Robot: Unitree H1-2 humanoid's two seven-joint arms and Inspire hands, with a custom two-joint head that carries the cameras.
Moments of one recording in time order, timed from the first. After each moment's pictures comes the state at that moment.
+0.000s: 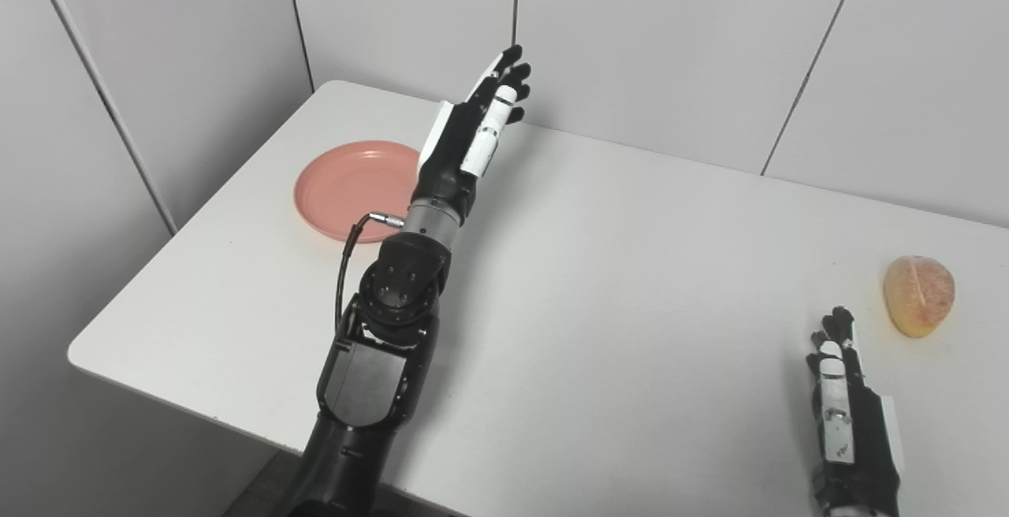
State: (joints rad) left arm -0.39 0.11 0.11 -0.16 0.06 0.26 0.02; right arm -0.01 0.00 0.05 -0.07 -0.04 0.01 0.01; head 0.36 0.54
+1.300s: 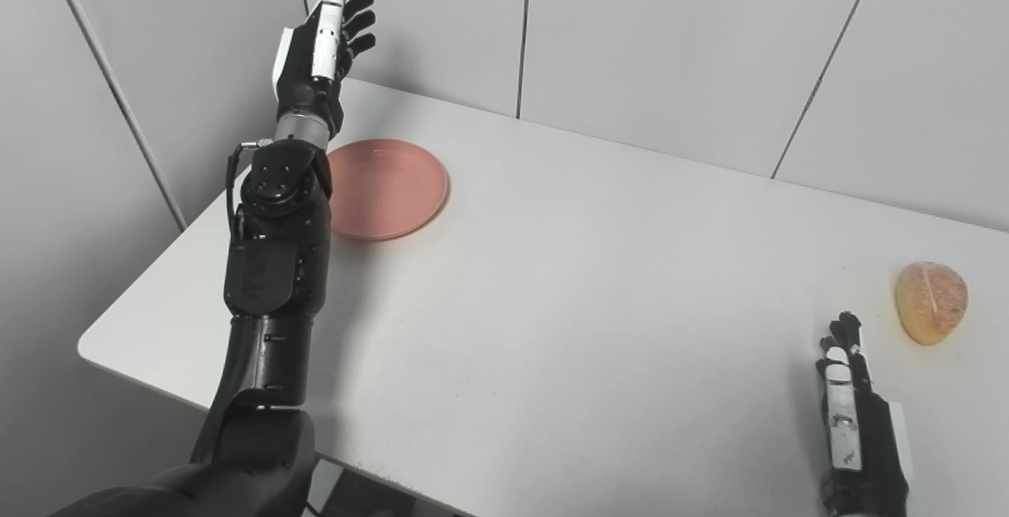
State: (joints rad) left arm -0.54 0.31 0.41 0.05 -0.15 0.30 0.06; right arm -0.01 -0.01 0.05 -0.07 -0.06 0.01 0.00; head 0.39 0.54
